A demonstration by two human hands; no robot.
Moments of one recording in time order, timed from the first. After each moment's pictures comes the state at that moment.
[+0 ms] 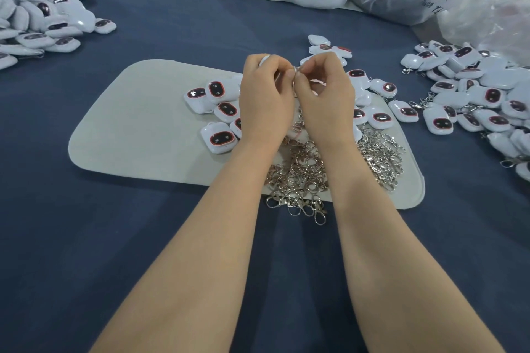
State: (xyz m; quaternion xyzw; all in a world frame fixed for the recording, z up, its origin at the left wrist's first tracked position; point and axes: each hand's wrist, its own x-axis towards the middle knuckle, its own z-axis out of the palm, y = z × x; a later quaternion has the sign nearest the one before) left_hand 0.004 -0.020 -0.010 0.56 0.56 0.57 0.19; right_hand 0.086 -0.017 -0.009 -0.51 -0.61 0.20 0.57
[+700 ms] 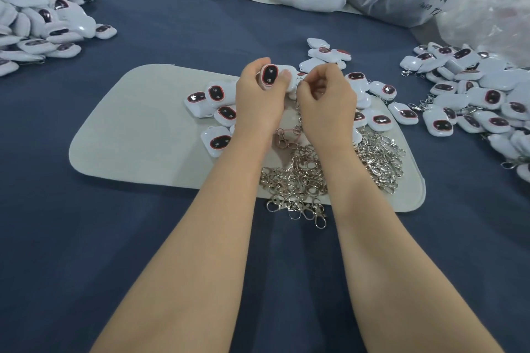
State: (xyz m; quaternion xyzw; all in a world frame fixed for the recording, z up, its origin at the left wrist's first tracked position) left_hand 0.001 -0.015 -0.006 0.39 0.53 0.61 0.43; right_hand 0.088 -0.014 -0.012 -0.56 -0.60 0.15 0.55
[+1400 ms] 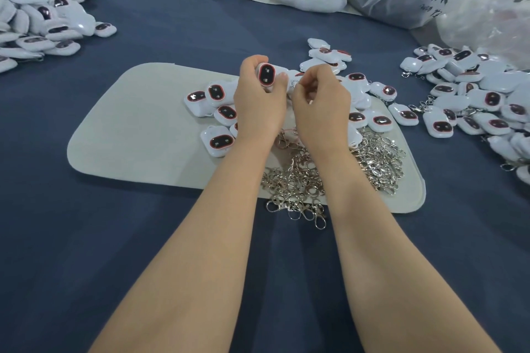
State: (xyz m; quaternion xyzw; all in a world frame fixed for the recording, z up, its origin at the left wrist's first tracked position) left_hand 0.000 -0.016 -0.010 0.47 0.56 0.61 0.30; right_hand 0.084 -0.015 -0.015 -0.57 -0.64 0.10 0.51
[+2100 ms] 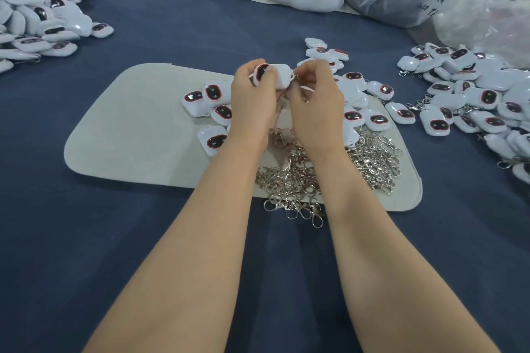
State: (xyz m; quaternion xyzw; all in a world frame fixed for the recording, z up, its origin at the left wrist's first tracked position) left_hand 0.001 -0.012 -0.006 0.34 0.50 0.65 0.46; right_hand 0.080 -0.019 -0.013 -0.53 -0.62 0.19 0.54
